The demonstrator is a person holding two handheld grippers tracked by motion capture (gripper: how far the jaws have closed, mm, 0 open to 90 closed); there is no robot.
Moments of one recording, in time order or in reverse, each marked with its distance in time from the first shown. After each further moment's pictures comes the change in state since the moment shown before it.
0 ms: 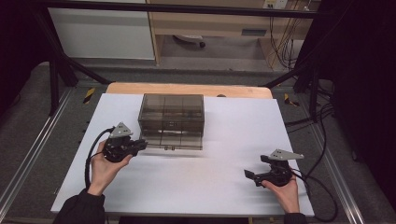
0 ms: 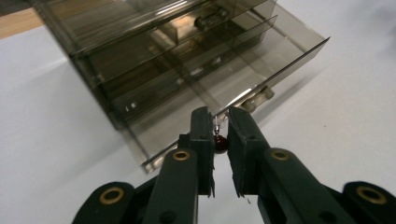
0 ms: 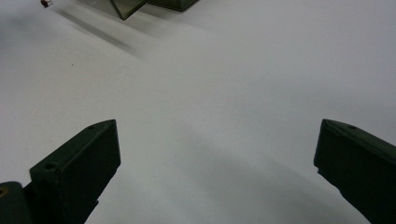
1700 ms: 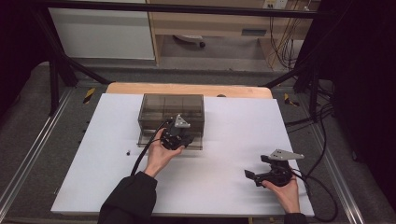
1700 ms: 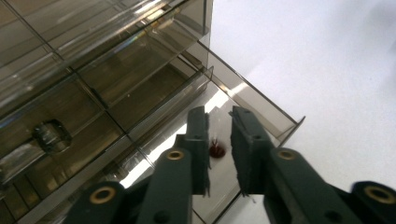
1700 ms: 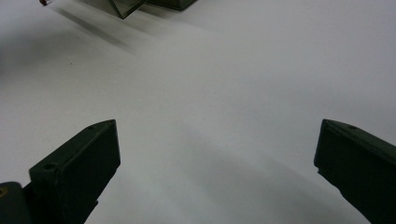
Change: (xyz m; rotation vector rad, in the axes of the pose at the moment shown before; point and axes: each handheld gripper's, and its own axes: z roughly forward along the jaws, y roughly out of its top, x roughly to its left) left arm -0.062 0.061 0.122 0.079 -0.069 0.079; right arm 0.000 0.000 -0.001 0.005 -0.002 -0.001
